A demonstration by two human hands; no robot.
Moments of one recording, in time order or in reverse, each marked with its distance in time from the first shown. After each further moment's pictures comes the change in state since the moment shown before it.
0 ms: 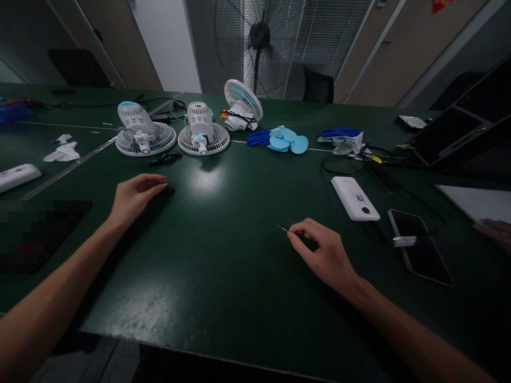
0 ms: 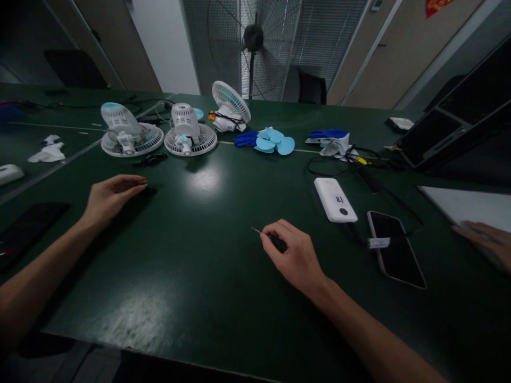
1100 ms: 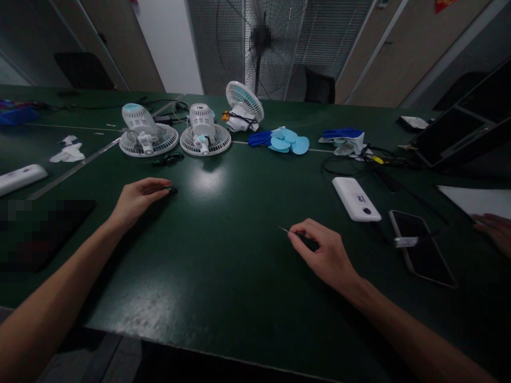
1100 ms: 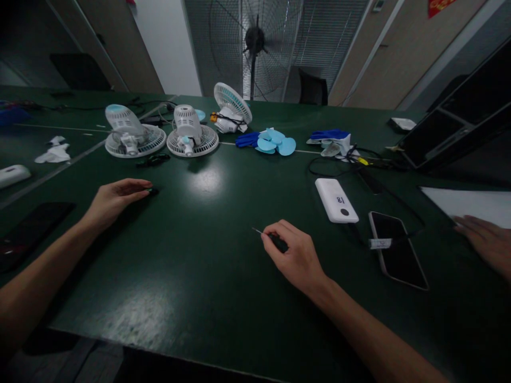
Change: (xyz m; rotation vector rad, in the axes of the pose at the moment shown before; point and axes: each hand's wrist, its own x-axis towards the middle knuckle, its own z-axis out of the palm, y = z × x) left_hand -0.004 0.005 -0.003 -0.074 -0.080 -0.116; right_hand 0.000 -0.001 0.000 -0.012 0.005 0.009
